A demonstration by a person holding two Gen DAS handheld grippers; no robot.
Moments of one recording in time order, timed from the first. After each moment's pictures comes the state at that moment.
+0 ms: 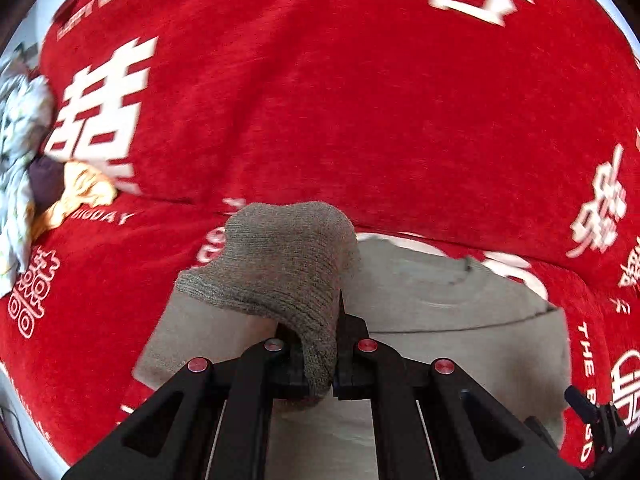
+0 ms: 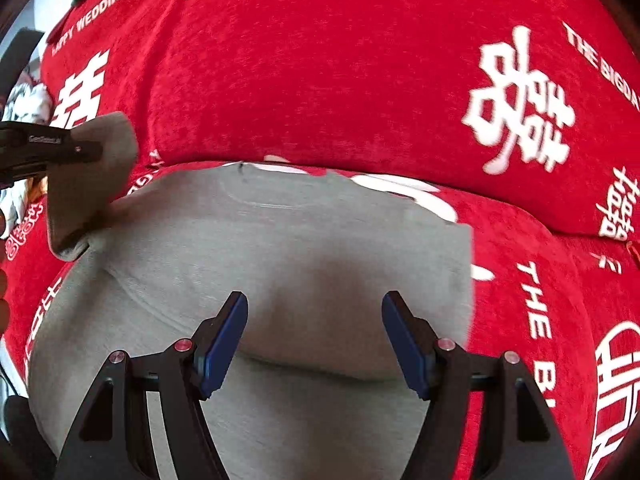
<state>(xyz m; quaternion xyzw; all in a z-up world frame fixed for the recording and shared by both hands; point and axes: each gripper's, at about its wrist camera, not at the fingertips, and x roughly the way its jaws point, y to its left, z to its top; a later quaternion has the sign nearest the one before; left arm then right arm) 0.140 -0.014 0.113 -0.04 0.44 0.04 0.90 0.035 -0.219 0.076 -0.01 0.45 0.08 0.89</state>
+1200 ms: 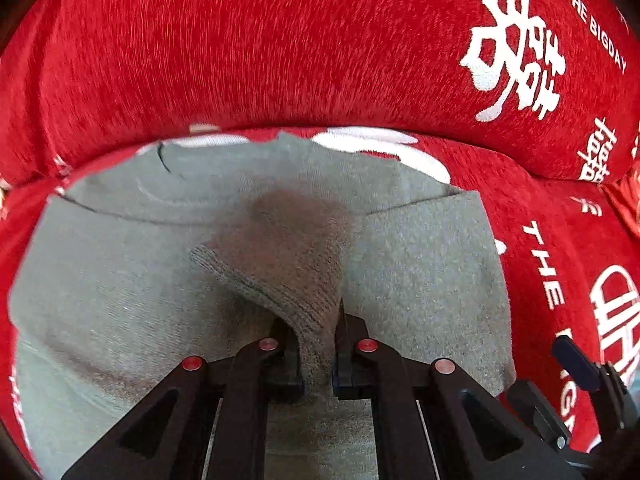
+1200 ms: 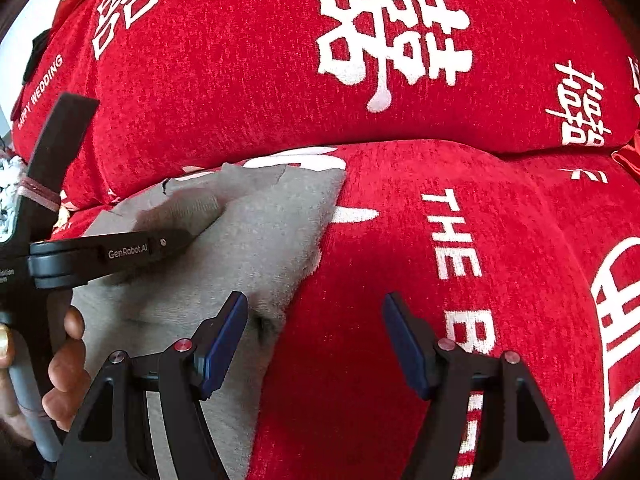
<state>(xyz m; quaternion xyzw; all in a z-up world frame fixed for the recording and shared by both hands) 0.141 -0.190 0.021 -0.02 0.53 -0.10 0.84 0.017 -0.335 0.046 0.09 0.44 0.04 0.89</state>
